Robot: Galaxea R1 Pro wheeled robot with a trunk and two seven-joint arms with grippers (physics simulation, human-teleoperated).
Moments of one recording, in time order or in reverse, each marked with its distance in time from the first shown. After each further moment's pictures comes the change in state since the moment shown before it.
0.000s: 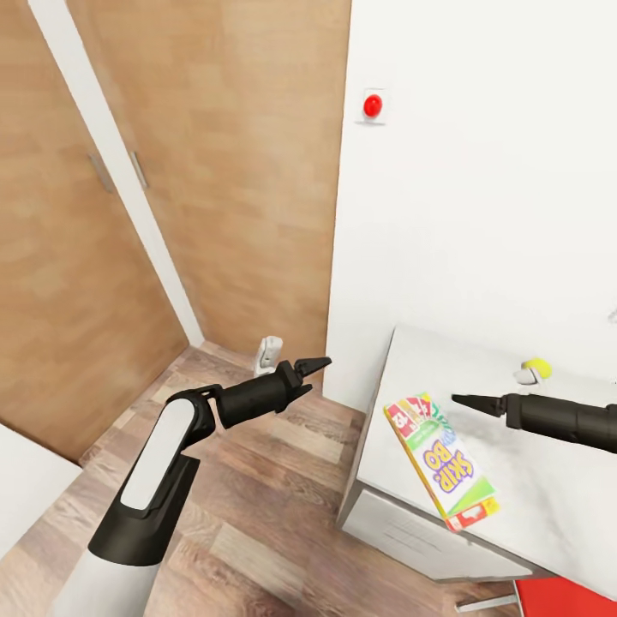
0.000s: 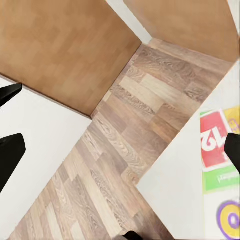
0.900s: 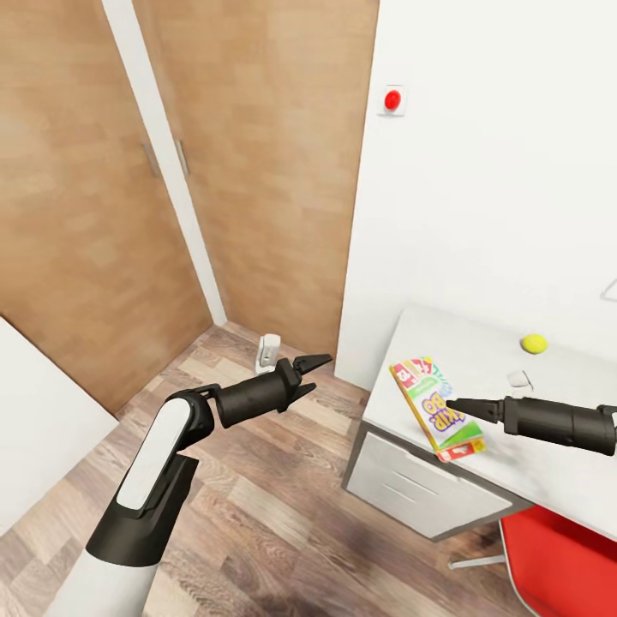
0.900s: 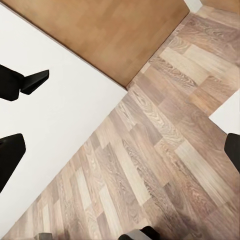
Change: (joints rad) left arm 0.001 0.006 0.000 -0.007 0.078 0.000 0.003; right arm 0.000 -0.001 0.031 -0.005 0.003 0.001 0.100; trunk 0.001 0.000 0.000
